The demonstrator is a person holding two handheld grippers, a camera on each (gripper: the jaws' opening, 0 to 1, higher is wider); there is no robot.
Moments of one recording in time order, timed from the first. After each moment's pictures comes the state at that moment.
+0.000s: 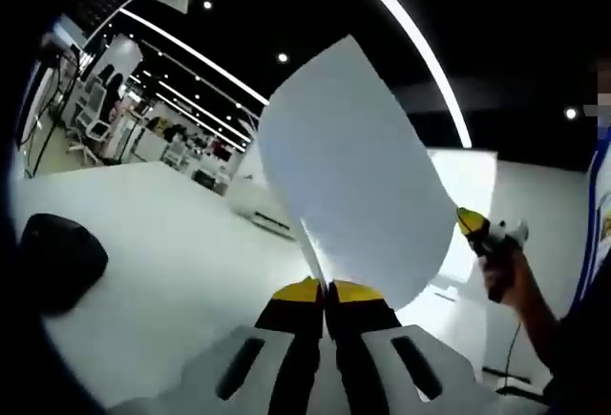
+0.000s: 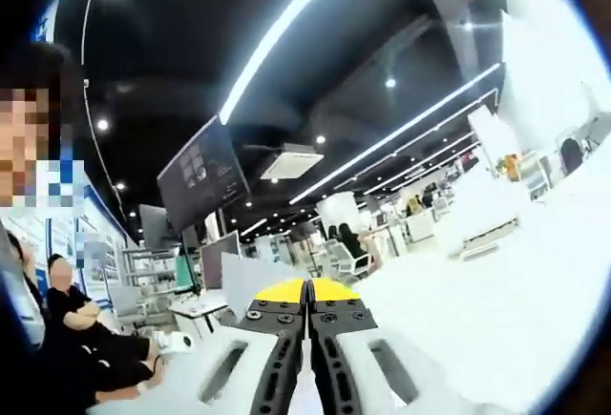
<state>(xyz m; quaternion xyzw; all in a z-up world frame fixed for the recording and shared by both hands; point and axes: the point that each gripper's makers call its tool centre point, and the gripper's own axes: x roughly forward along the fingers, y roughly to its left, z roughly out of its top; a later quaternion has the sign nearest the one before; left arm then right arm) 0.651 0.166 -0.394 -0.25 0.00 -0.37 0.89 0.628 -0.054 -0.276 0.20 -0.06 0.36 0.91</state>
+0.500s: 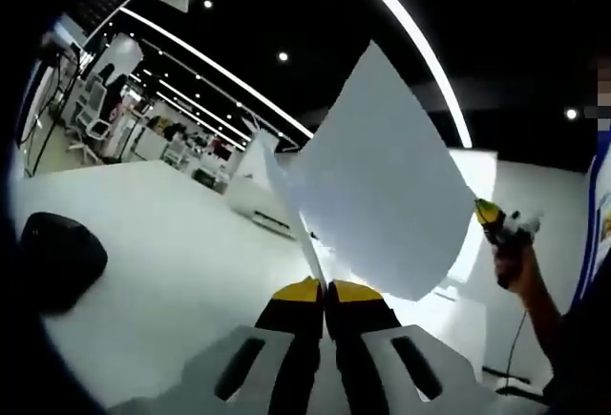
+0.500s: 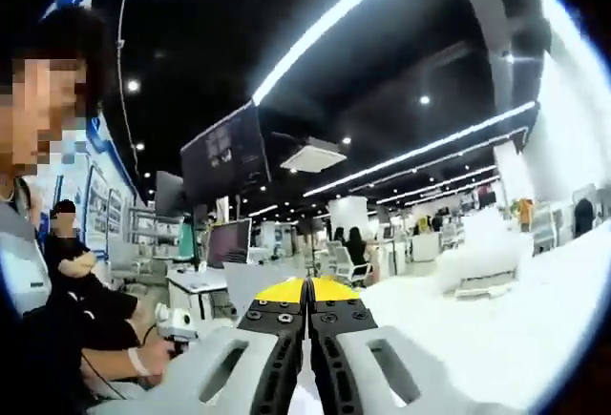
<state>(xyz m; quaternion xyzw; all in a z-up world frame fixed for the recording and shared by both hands) 0.651 0.165 -0.395 -0.25 0.00 -0.37 0.89 0.586 -0.067 -0.201 0.05 -0.12 0.41 0.90</state>
